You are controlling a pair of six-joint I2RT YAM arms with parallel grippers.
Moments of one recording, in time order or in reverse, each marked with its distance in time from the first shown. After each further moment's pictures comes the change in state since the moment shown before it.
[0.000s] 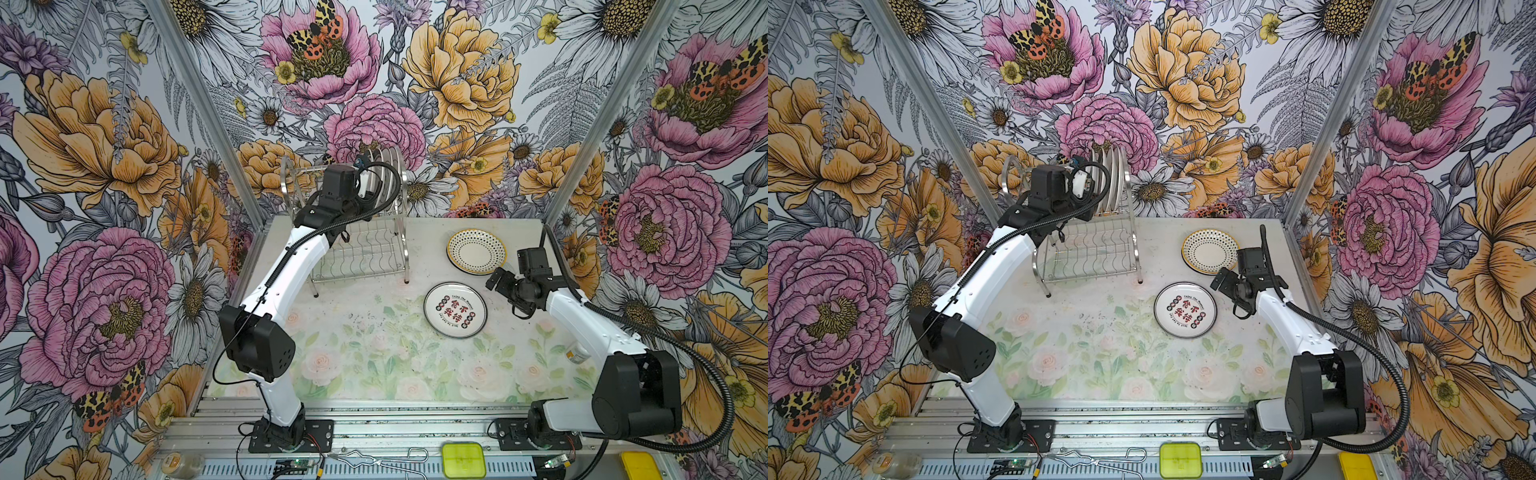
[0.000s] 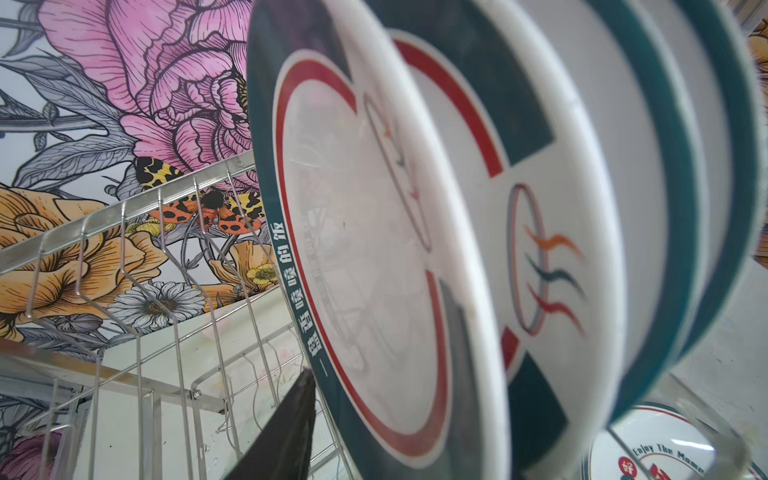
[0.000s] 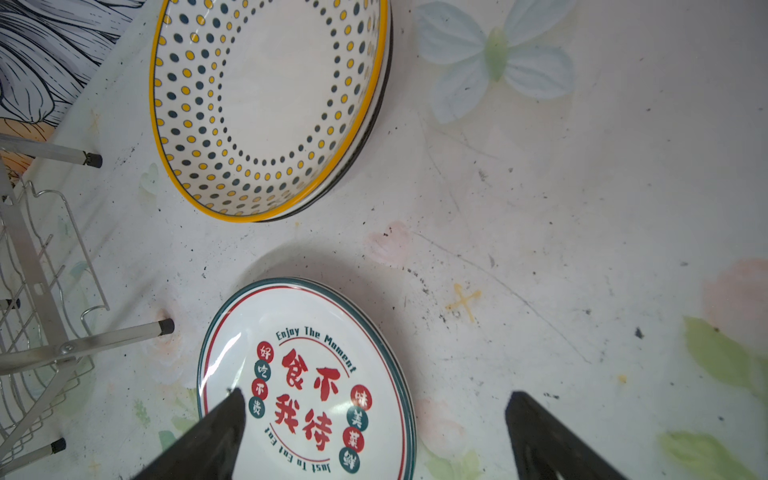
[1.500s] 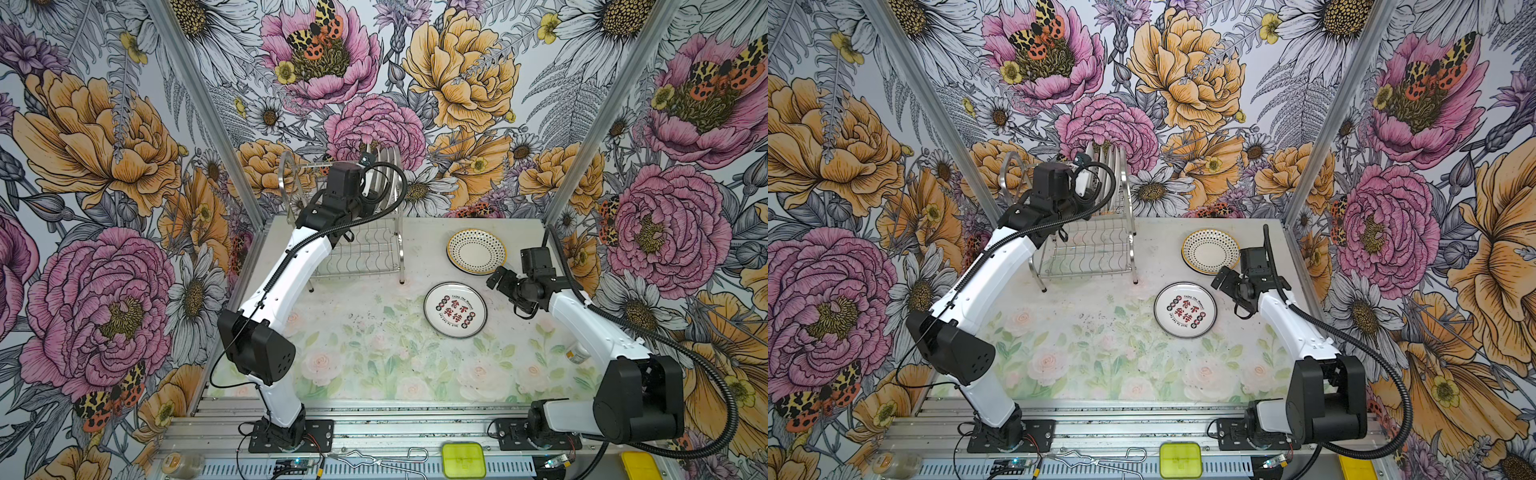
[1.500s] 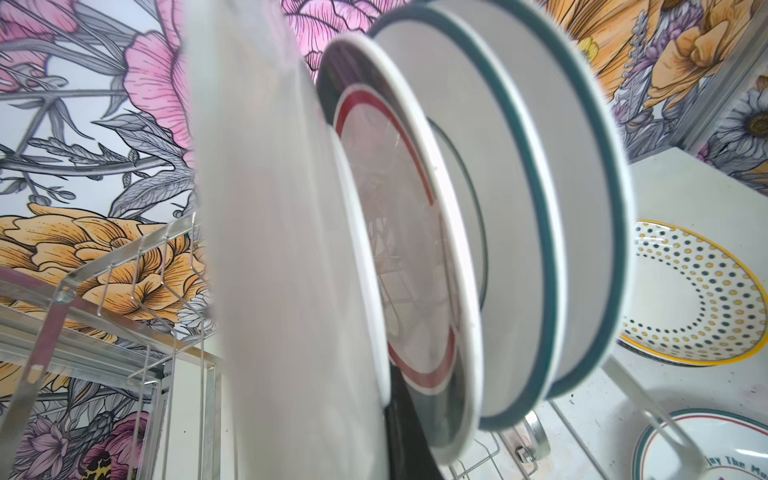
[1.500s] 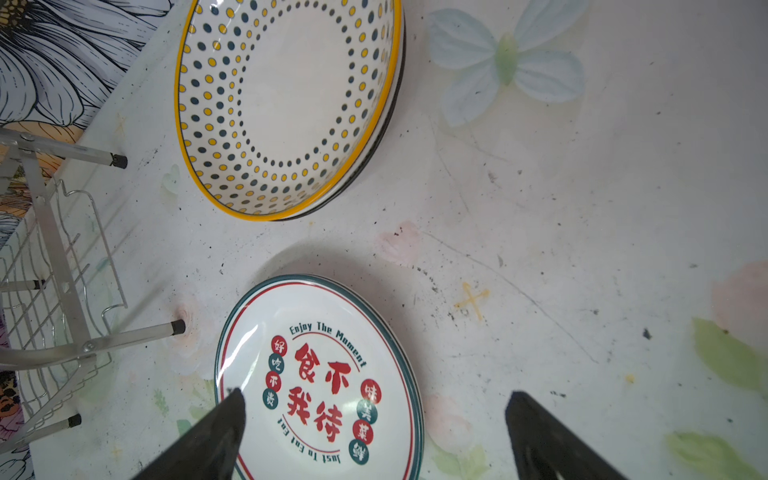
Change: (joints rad) left arm -0.039 -0.056 0.024 -0.034 -0.118 0.079; right arm -0.015 -0.027 0.000 0.000 -0.038 -0.004
